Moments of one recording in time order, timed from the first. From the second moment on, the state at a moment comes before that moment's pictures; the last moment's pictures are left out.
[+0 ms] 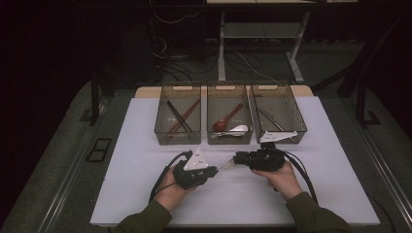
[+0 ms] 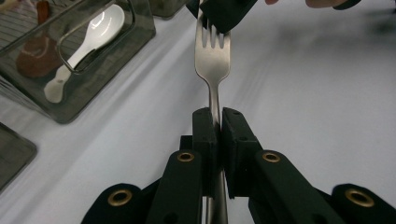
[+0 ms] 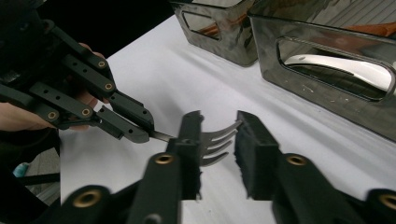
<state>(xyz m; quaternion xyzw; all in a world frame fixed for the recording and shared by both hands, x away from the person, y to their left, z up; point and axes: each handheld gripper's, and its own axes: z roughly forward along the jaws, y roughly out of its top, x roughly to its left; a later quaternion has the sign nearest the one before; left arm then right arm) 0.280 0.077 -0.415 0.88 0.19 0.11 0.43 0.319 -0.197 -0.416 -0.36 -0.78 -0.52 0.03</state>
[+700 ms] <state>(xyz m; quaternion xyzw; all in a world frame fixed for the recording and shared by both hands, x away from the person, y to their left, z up) 0.284 0.087 -0.416 0.86 0.21 0.10 0.46 0.320 -0.210 -0.403 -0.36 -0.76 -0.55 0.00</state>
